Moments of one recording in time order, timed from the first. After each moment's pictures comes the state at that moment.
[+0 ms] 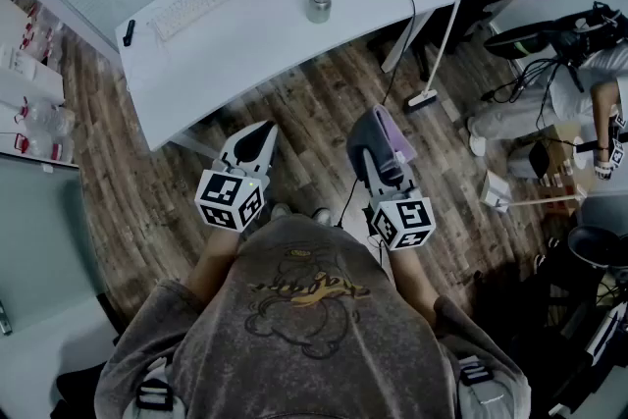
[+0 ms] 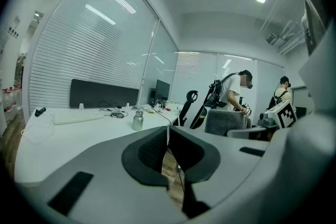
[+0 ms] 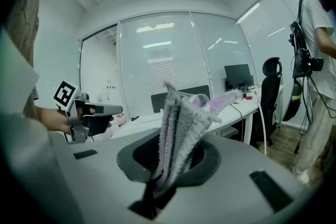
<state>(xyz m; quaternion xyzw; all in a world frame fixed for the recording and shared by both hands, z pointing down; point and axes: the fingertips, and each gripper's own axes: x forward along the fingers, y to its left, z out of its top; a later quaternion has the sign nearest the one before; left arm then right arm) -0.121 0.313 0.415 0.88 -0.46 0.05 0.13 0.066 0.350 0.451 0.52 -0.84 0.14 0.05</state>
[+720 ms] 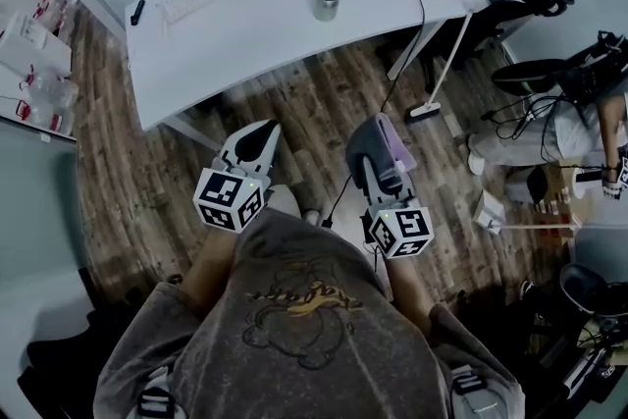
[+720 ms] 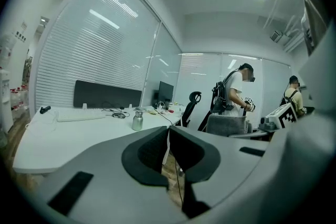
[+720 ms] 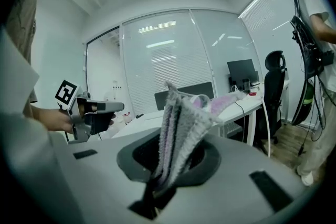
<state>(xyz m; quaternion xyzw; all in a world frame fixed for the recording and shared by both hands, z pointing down) -0.086 0.323 0.418 0.86 -0.49 0.04 0.12 0.099 0.354 0.466 0.49 -0.86 0.15 0.05</state>
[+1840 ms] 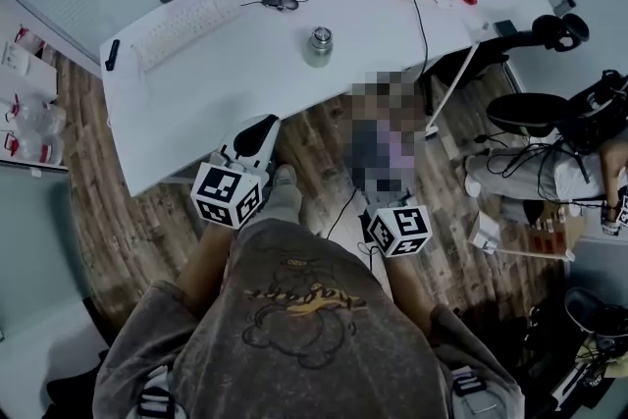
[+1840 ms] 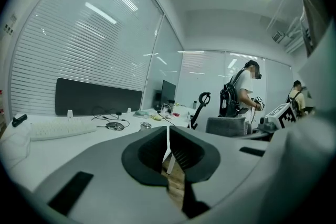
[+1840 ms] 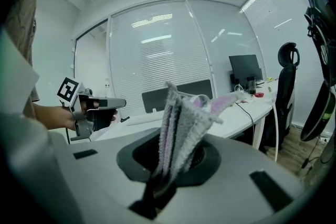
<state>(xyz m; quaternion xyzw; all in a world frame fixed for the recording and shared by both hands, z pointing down) -0.090 0.123 0.418 0.87 -0.47 0.05 0.12 0.090 0.165 0.471 0.49 -0.85 0.16 0.07</state>
